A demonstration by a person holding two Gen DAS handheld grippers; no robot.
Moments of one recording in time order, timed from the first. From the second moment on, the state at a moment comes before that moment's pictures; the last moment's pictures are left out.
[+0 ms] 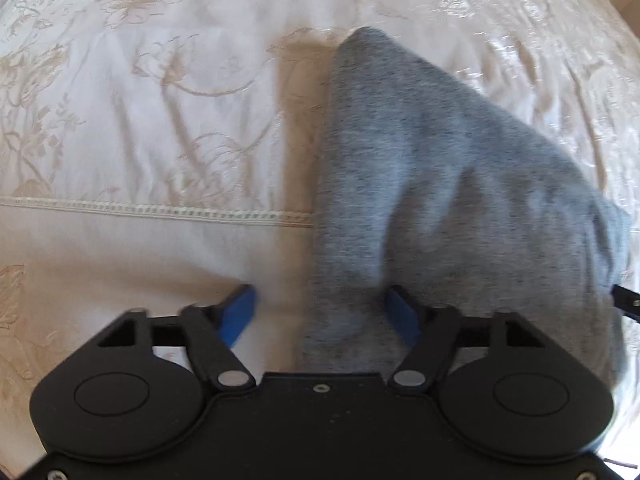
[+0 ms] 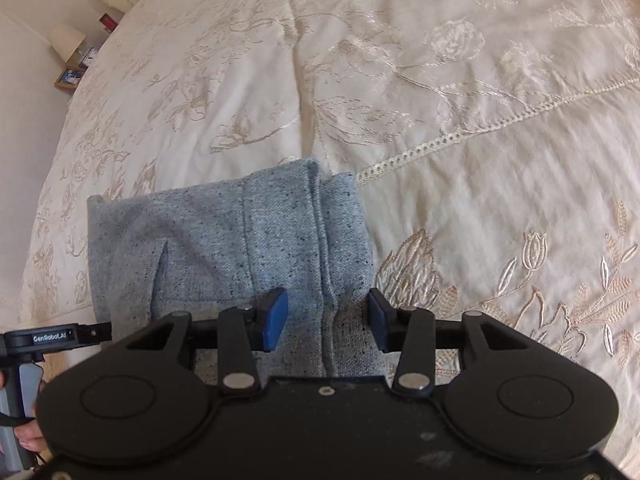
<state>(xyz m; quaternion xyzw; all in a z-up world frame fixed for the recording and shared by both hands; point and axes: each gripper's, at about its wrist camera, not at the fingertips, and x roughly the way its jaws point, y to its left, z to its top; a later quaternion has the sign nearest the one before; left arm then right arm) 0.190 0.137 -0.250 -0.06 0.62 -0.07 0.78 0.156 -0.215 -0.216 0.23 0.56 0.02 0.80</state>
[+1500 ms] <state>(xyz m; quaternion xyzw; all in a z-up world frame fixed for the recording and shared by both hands) 0.174 0.209 -0.128 -0.10 0.53 0.12 0.83 0.200 0.008 -0.069 0.06 0.49 0.16 0.86</state>
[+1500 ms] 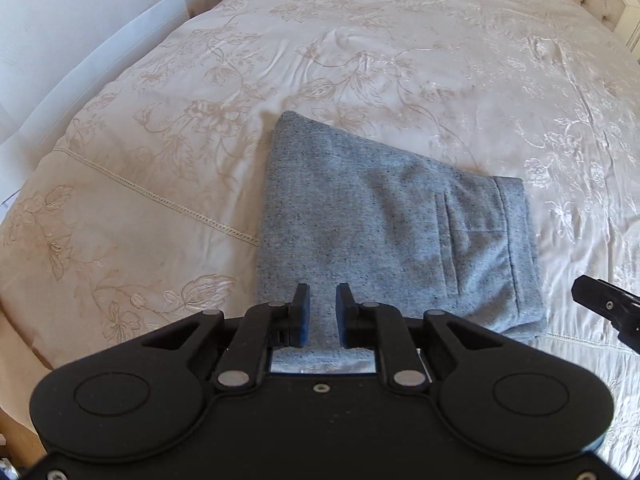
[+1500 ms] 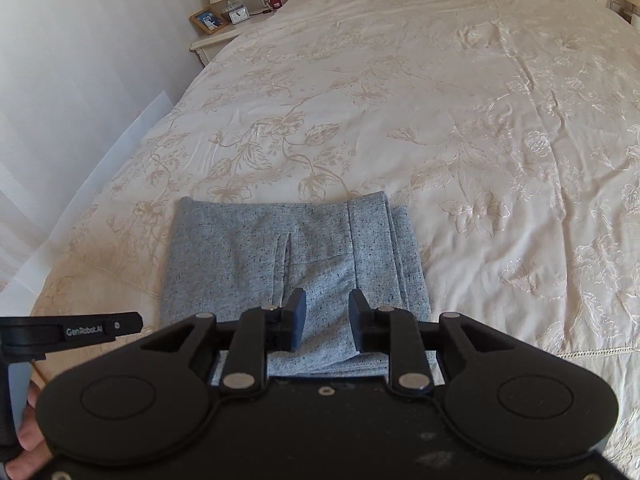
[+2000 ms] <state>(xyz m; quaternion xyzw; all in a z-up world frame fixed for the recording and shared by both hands) 0.148 0.163 -0.097 -0.07 0.52 0.13 0.84 0.171 -0.012 -0.042 0.06 0.47 0.16 0.86</state>
